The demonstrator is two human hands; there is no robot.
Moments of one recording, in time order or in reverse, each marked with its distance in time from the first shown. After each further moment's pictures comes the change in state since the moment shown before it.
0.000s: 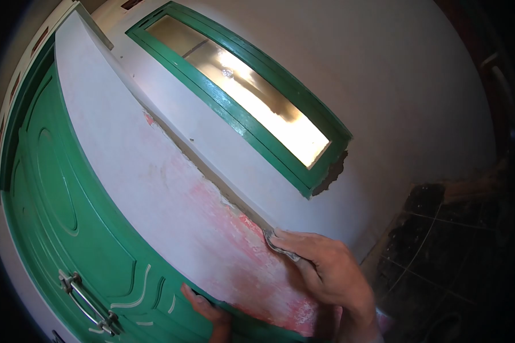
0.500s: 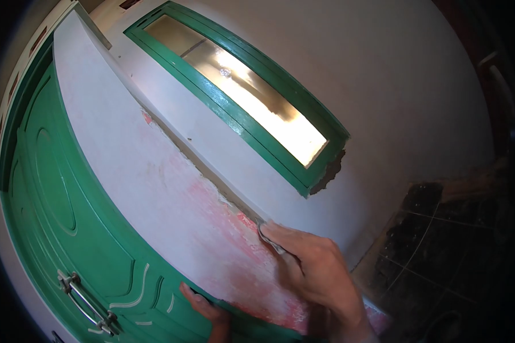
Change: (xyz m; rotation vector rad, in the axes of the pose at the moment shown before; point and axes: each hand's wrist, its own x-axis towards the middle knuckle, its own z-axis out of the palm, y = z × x) left_hand -0.004 -0.008 -0.003 0.022 -0.003 -0.015; right_hand 0.004 -0.011 0.018 -0.078 0.035 0.049
